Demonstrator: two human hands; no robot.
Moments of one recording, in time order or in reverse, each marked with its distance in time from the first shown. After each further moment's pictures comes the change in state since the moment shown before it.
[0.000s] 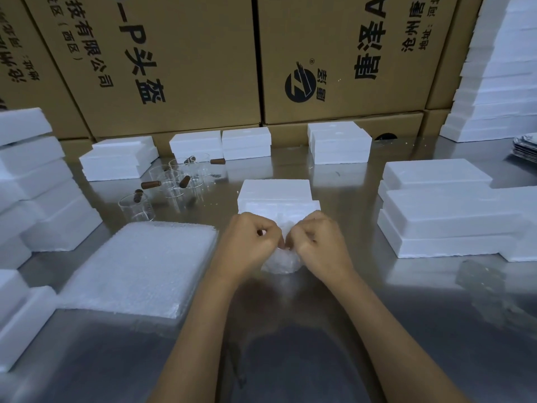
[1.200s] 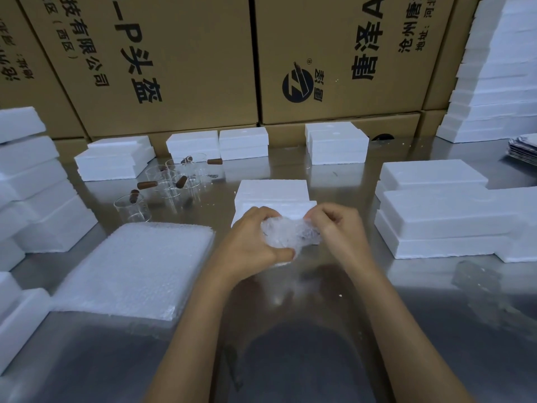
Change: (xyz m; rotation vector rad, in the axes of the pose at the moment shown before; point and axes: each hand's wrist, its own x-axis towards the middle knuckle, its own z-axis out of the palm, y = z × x) left_hand 0.008 -0.008 0.001 0.080 -0.110 -0.011; right_hand 0.015 0.016 -0.025 0.297 0.117 0.124
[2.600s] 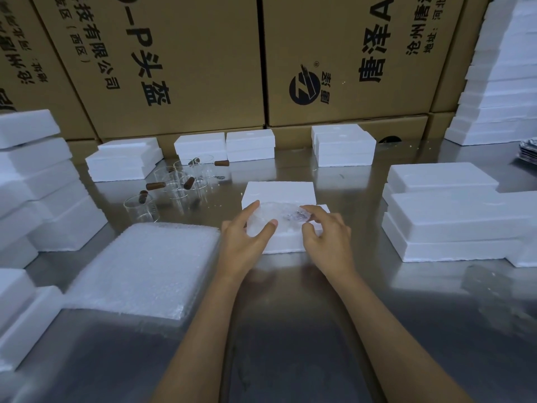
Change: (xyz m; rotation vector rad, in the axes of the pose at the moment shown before) left_hand 0.017 -0.045 0.021 -0.231 0.322 -0.195; right_hand 0.001 0.031 0.036 -0.308 0.070 -0.022
